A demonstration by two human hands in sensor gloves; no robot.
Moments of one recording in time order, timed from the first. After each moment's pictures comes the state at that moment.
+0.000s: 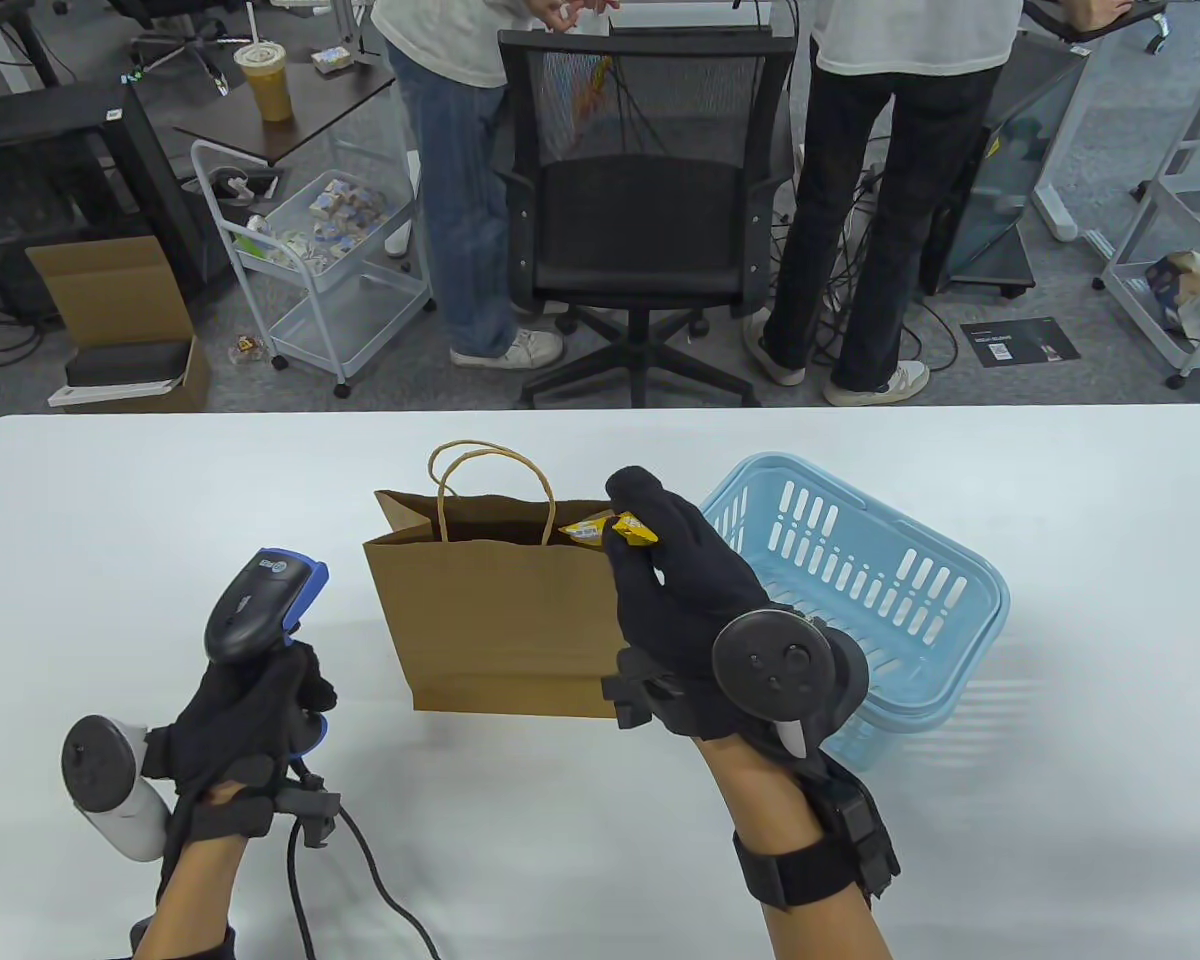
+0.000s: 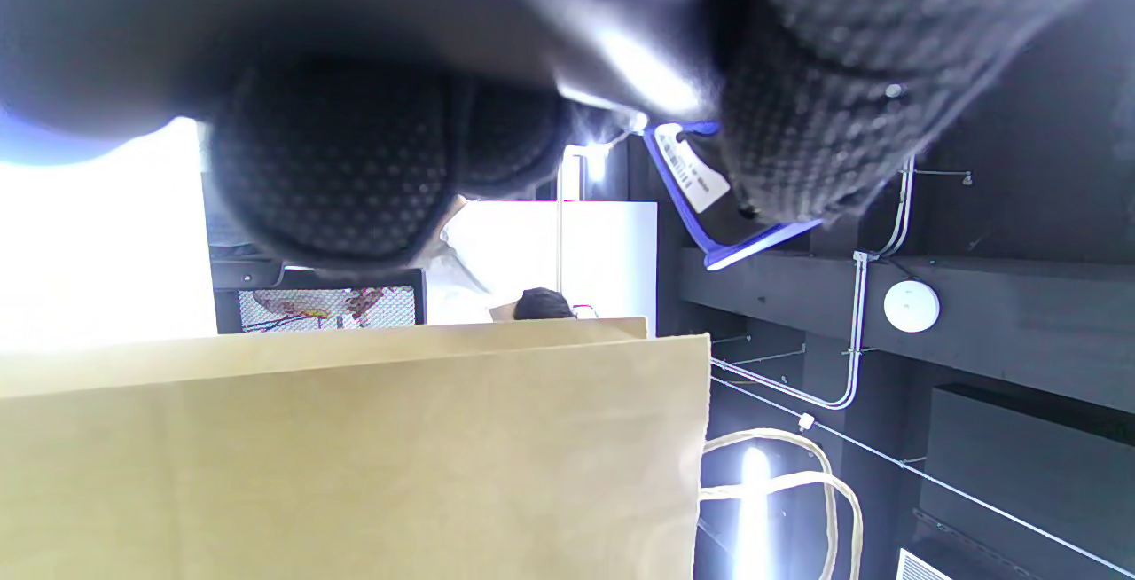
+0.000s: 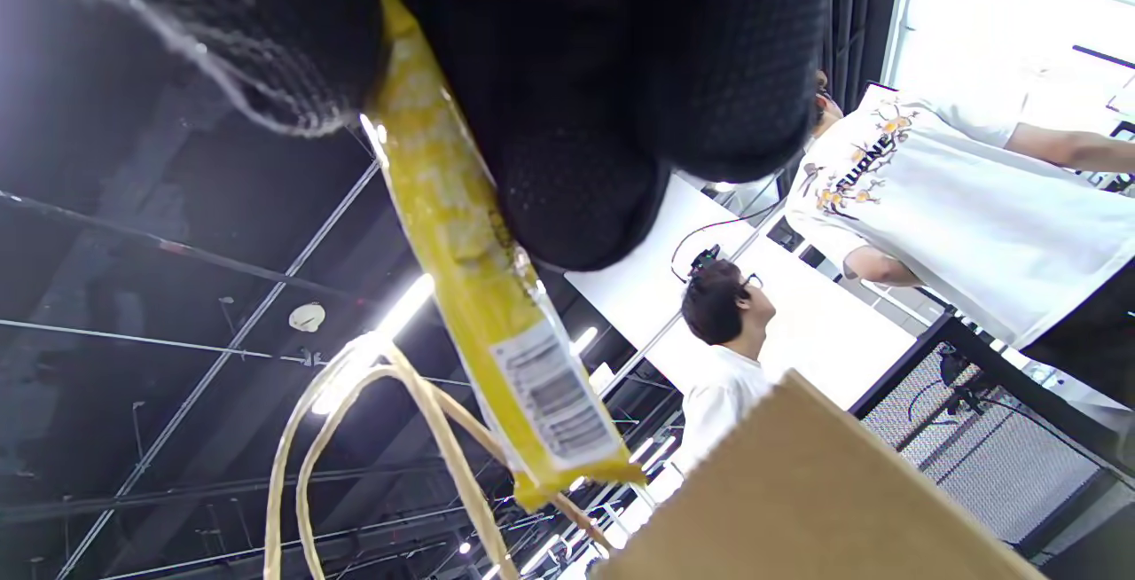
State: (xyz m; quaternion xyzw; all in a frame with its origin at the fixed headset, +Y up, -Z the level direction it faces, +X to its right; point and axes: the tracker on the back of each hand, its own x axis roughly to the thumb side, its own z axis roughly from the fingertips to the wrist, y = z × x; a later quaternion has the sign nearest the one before) left_hand -0.358 -0.699 -0.309 0.17 -0.07 0.68 0.71; right_hand 0.067 -0.547 -0.313 0.10 -0.36 0.82 0.43
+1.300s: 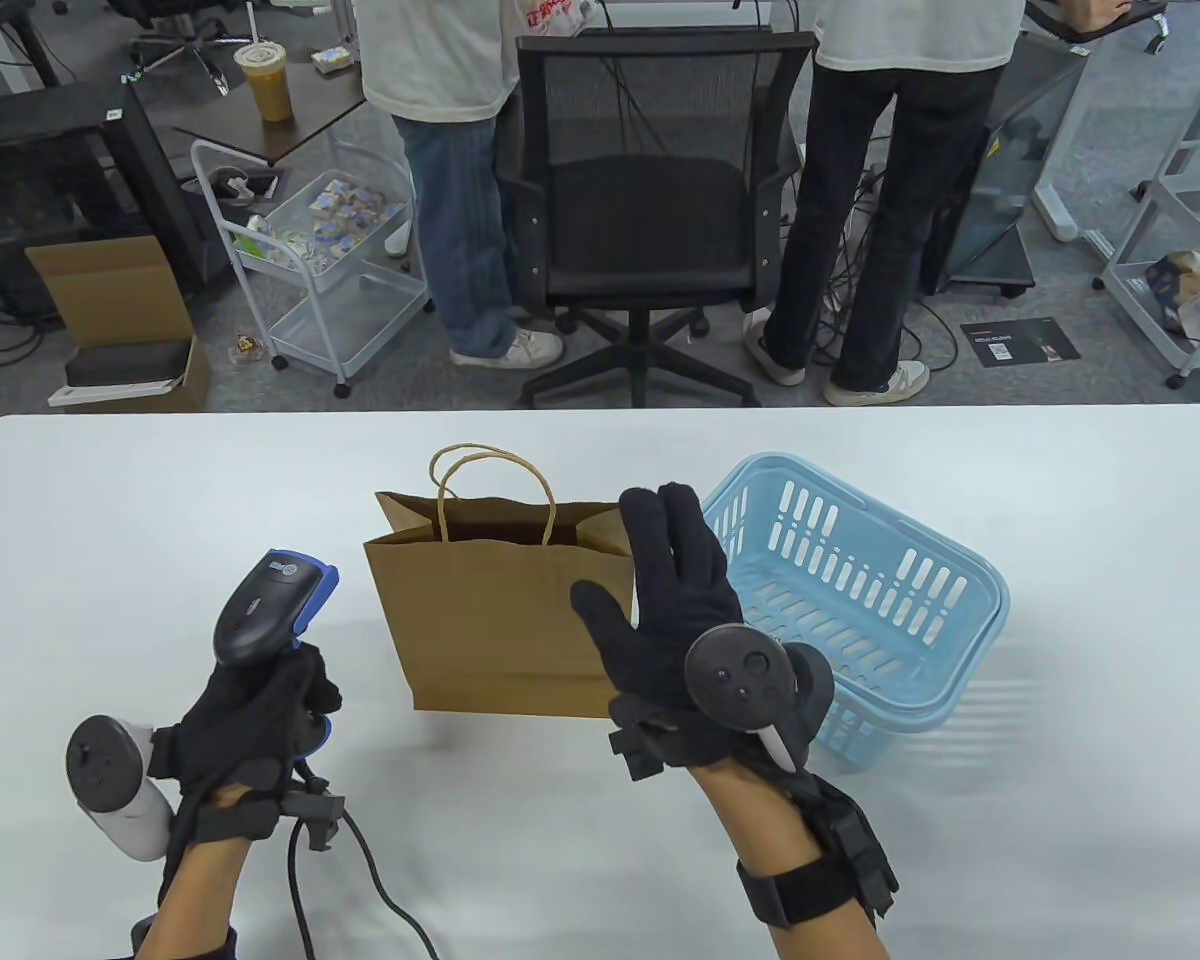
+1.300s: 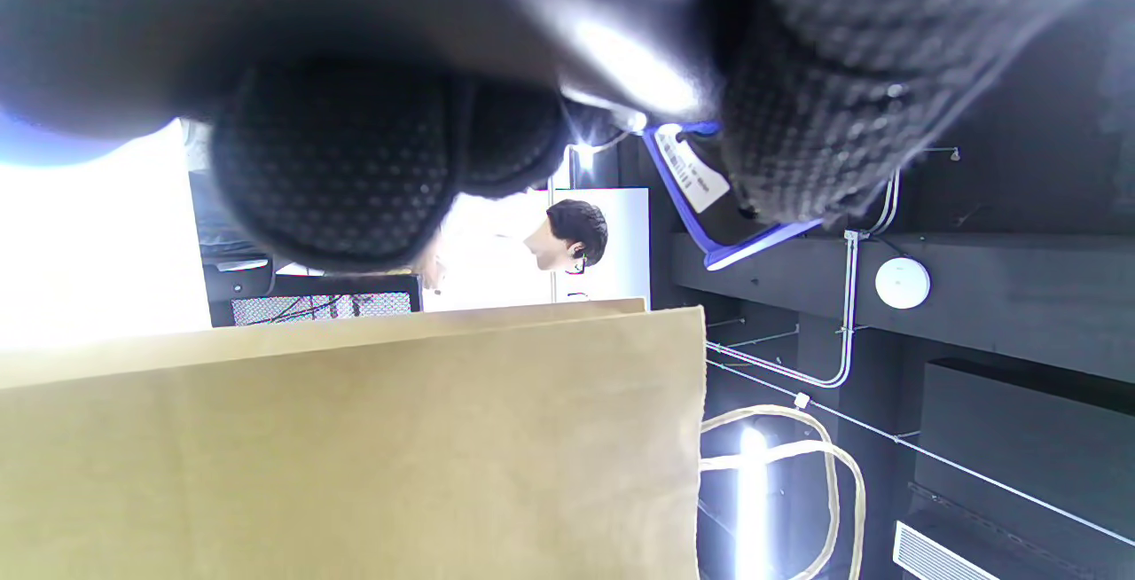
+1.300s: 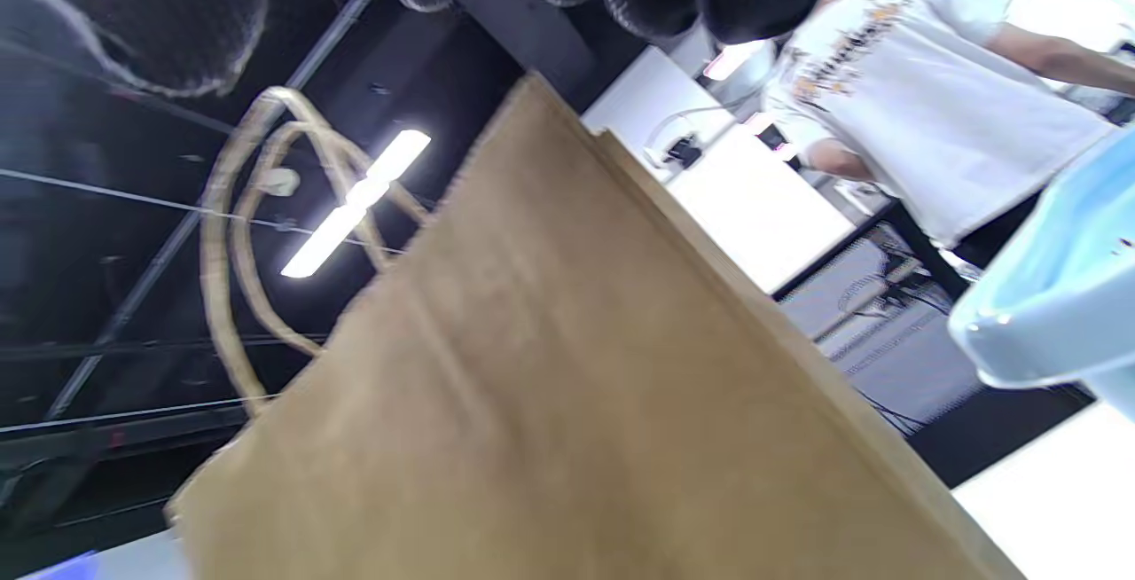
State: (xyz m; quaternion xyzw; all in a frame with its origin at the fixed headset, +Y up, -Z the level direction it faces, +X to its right) left_hand -0.355 -0.699 -0.309 0.17 -0.08 0.67 0.72; right_hand 0.060 -0.606 -0.308 0.14 -0.28 0.88 0.37
